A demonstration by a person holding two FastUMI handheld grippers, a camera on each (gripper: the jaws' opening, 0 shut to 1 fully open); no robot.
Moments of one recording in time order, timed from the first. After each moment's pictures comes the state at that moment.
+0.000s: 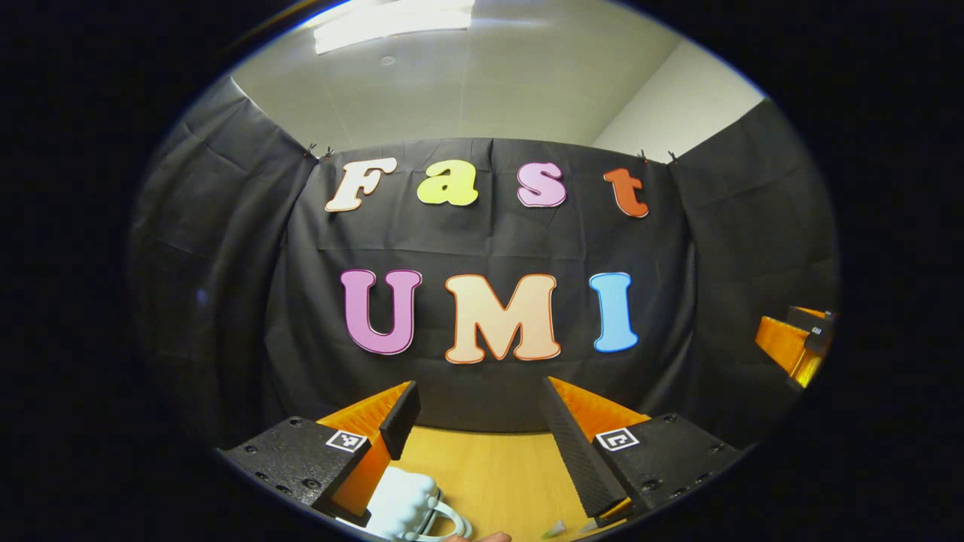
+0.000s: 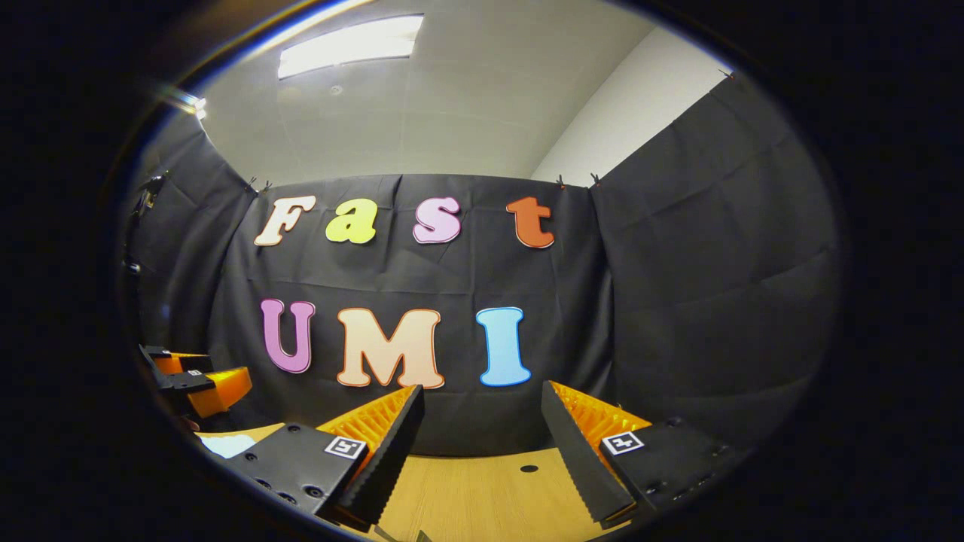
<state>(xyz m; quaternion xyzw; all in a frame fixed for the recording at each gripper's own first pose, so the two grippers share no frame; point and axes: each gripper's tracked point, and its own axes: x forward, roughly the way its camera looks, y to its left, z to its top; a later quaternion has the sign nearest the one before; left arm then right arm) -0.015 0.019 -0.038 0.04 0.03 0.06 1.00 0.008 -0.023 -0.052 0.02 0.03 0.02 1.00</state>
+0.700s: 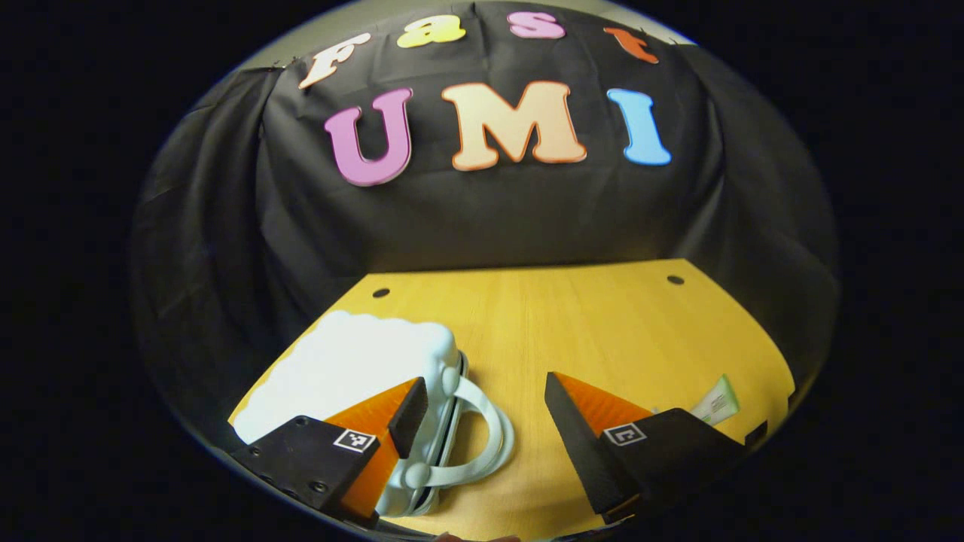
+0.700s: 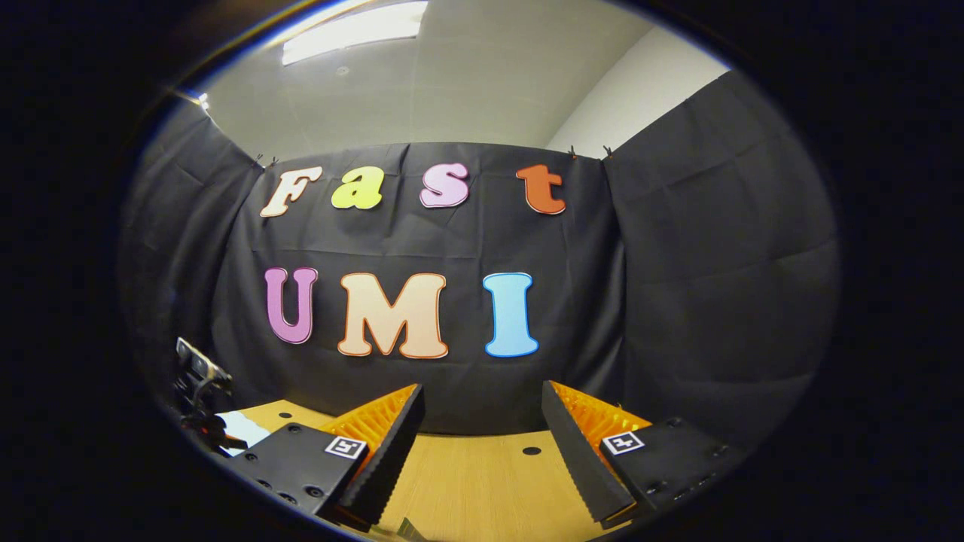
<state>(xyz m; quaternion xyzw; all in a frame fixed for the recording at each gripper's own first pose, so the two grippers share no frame) -0.053 0.069 -0.307 0.08 0.37 0.09 0.92 0.026 -0.027 -0.111 0.00 0.08 0.02 1.00</state>
